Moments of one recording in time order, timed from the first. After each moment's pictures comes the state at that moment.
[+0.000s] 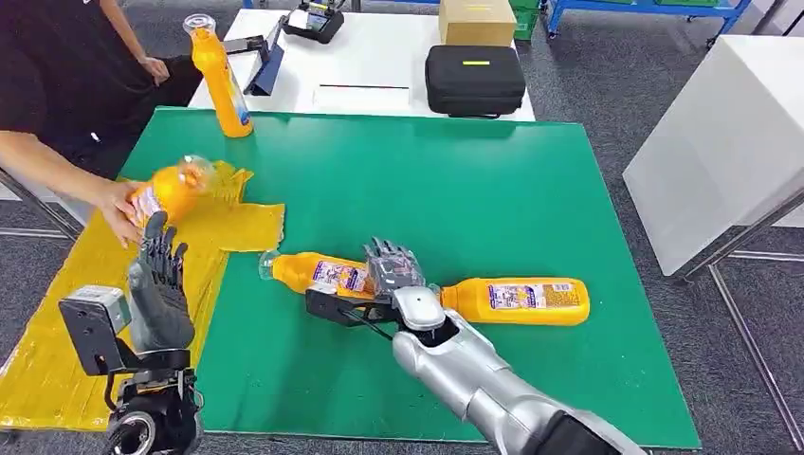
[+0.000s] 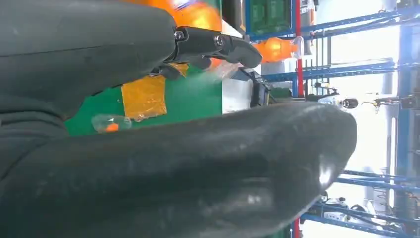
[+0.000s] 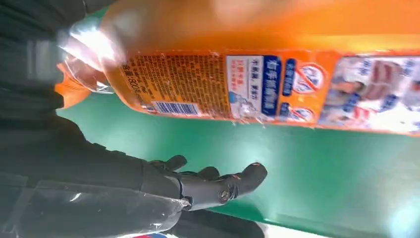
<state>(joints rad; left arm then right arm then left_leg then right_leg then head) 0.03 0.01 -0.28 -1.66 0.02 0.38 -0.27 -0.63 0.23 0.69 -0.53 0.98 0.06 0.32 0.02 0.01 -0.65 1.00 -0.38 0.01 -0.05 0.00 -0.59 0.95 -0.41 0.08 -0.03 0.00</state>
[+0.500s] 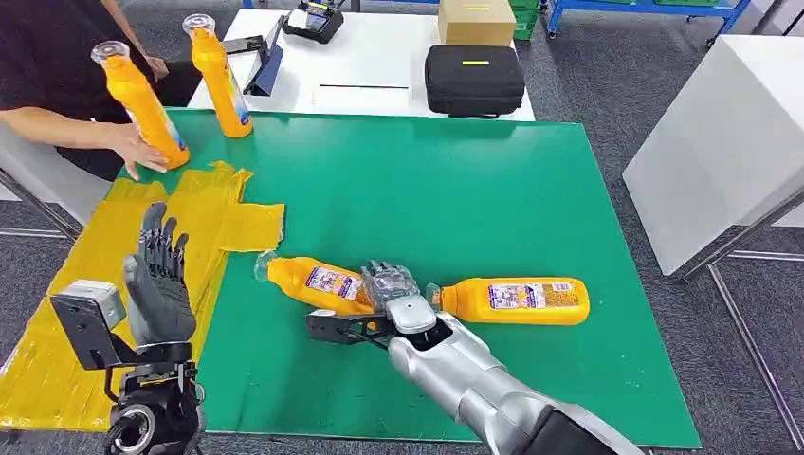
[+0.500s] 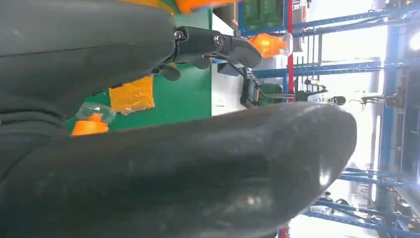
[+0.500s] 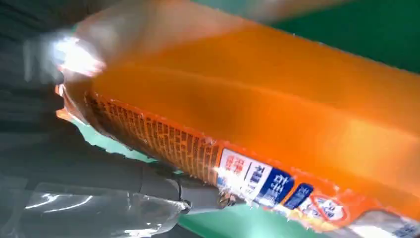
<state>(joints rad) 0.01 0.00 -0.27 -1.66 0.05 0.37 -0.29 -0.66 0.26 0.73 -0.40 1.02 0.19 0.26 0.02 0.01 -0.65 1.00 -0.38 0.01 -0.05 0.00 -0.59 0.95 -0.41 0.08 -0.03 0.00</state>
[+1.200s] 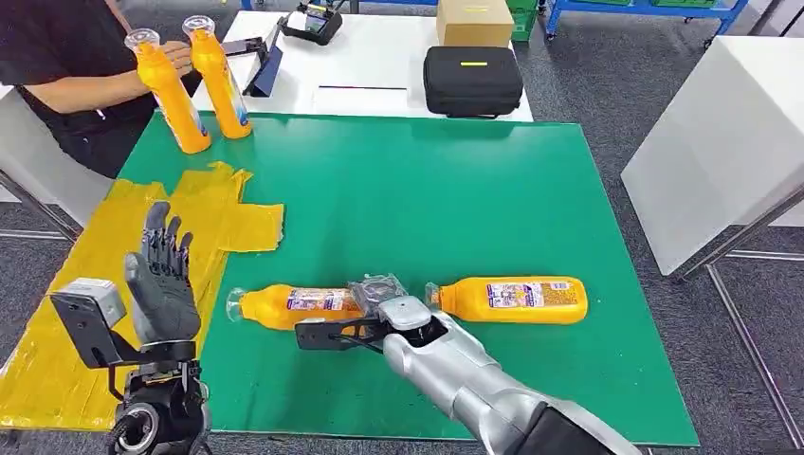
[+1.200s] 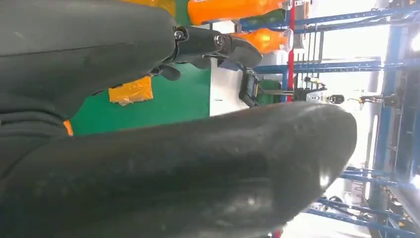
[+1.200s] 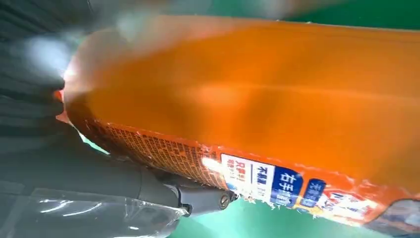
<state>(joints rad) 0.01 -0.03 -0.27 -1.66 0.06 0.36 -0.28 -0.68 0.29 0.74 -0.37 0.93 0.27 0.20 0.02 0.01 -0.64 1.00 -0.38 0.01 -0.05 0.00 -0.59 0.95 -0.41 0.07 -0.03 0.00</state>
